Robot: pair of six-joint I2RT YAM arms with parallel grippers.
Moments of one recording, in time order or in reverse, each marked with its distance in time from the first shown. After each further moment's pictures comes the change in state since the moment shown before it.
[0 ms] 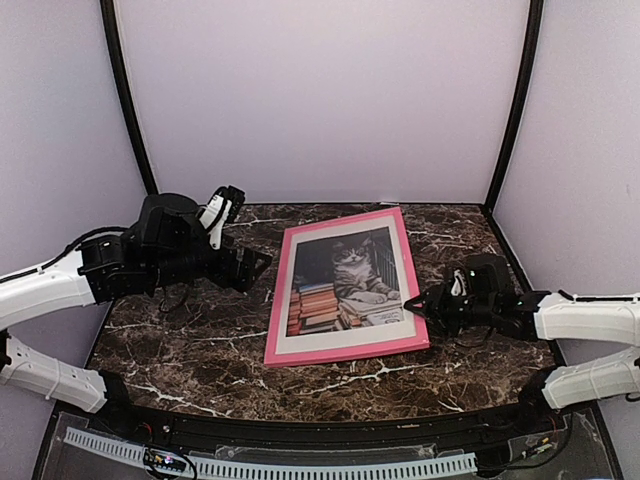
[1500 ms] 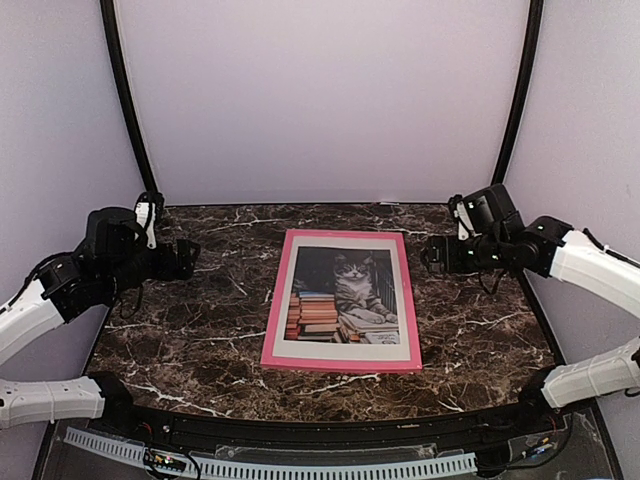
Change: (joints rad) left arm 0.303 -0.294 -0.186 -0.100 -0.100 -0.087; right arm 0.015 0.046 0.553 -0.670 0.485 -0.702
